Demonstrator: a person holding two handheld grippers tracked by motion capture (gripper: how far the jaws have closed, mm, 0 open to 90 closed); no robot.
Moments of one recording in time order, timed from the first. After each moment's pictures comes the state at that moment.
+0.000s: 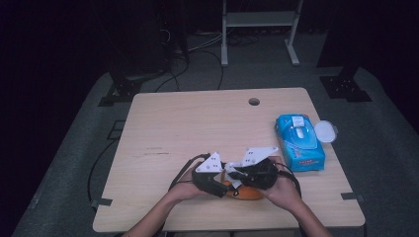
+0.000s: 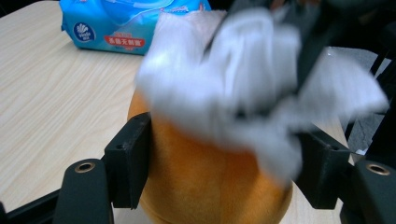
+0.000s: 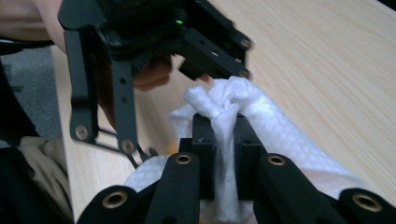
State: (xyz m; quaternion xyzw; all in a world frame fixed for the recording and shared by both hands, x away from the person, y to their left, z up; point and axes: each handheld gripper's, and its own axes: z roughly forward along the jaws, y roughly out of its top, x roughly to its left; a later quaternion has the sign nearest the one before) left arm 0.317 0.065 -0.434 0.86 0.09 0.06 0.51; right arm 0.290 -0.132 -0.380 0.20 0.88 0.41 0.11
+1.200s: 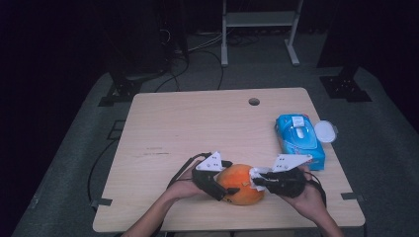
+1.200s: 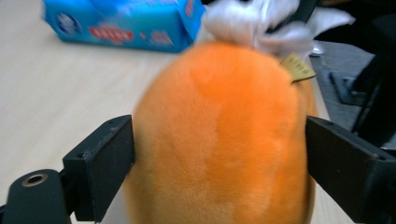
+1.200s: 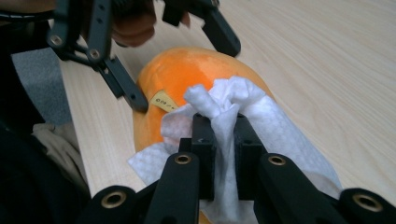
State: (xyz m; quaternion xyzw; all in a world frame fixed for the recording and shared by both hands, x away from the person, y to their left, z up) left arm 0.320 0.062 -0.437 0.86 0.08 0.03 0.50; right arm 0.272 -0.198 -0.396 0.25 0.86 0.43 0.10
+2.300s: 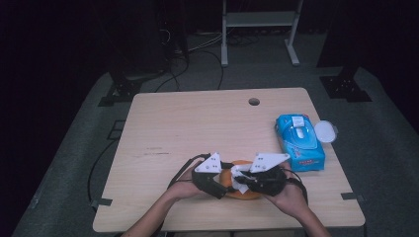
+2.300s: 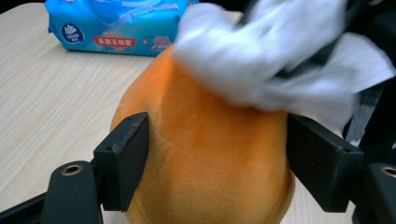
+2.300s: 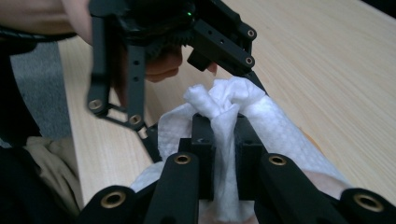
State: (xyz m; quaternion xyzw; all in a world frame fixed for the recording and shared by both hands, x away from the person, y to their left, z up) left arm 0.319 0.065 -0.435 0.86 0.06 0.05 0.50; right arm 0.275 -0.147 -0.386 0.21 0.87 0.43 0.12
